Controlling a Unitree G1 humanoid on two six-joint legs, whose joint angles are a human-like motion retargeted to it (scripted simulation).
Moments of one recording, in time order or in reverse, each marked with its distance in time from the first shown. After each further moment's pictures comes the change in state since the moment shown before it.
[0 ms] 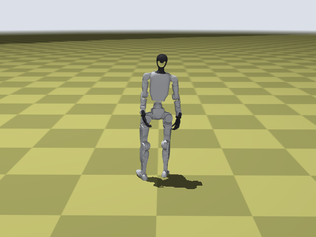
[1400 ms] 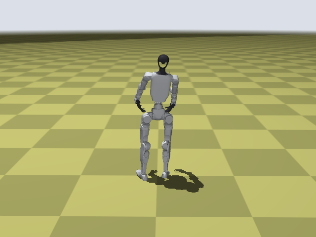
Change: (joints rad) left arm -0.725 0.267 0.159 -0.019 -0.211 0.240 -0.157; right arm -0.677 0.101 -0.250 -0.032 0.379 0.156 0.158; waist 0.072 0.000 -0.096; left_leg 0.000 0.004 0.086 -0.013 0.030 0.003; right_leg -0.017 0.012 0.067 -0.012 0.020 -0.012
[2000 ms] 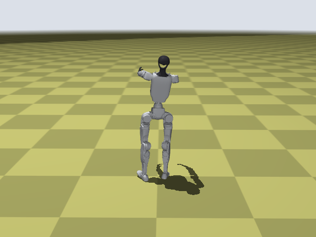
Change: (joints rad) left arm -0.621 0.060 -0.207 -0.111 -0.251 -0.321 0.374; right arm -0.569 -0.022 0.202 -0.244 0.182 -0.181 -0.136; waist 0.035 -0.003 -0.216; left_leg 0.008 -0.021 -0.035 0.006 -0.039 0.002; right_leg 0.035 0.001 -0.032 0.000 -0.066 0.008
